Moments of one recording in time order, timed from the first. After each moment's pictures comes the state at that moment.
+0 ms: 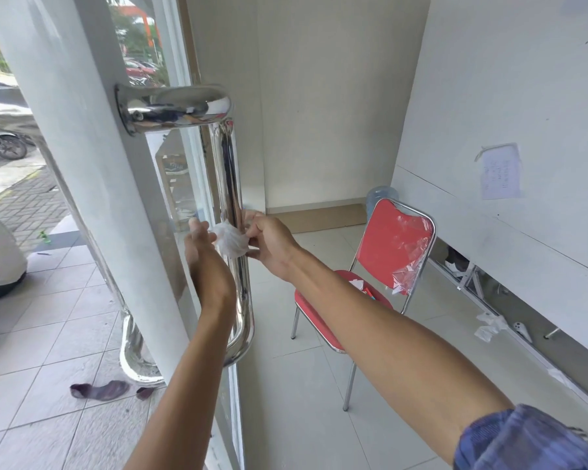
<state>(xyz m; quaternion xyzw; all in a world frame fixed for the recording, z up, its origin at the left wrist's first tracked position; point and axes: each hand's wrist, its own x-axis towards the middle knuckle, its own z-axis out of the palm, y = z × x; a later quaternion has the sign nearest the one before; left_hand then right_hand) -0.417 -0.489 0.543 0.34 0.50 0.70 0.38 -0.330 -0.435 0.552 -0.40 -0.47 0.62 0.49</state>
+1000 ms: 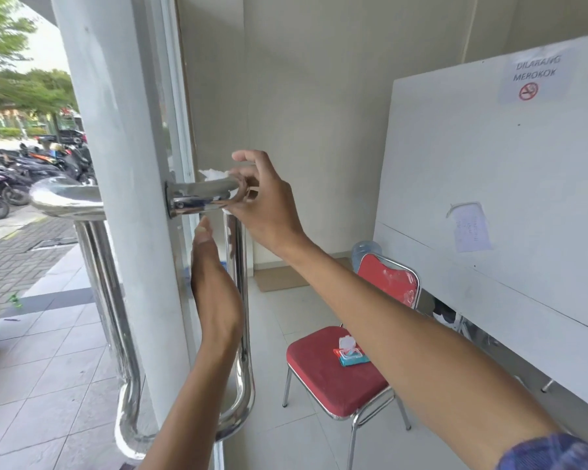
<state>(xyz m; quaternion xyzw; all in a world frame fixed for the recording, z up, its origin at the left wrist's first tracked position) -0.418 -0.518 0.622 0.45 0.37 0.73 0.36 -0.341 -0.464 0.694 -0.38 -0.69 0.08 0.61</state>
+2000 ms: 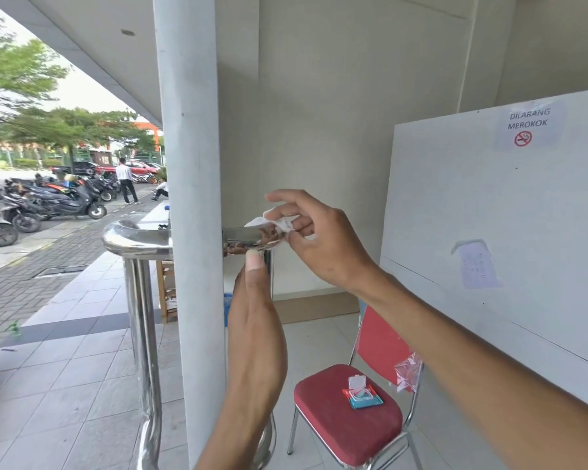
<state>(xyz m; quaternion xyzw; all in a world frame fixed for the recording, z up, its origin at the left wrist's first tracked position) -0.436 -0.594 0.667 0.54 0.32 0.67 0.41 -0.316 -0.518 0.727 -0.37 -0.78 0.03 0.51</state>
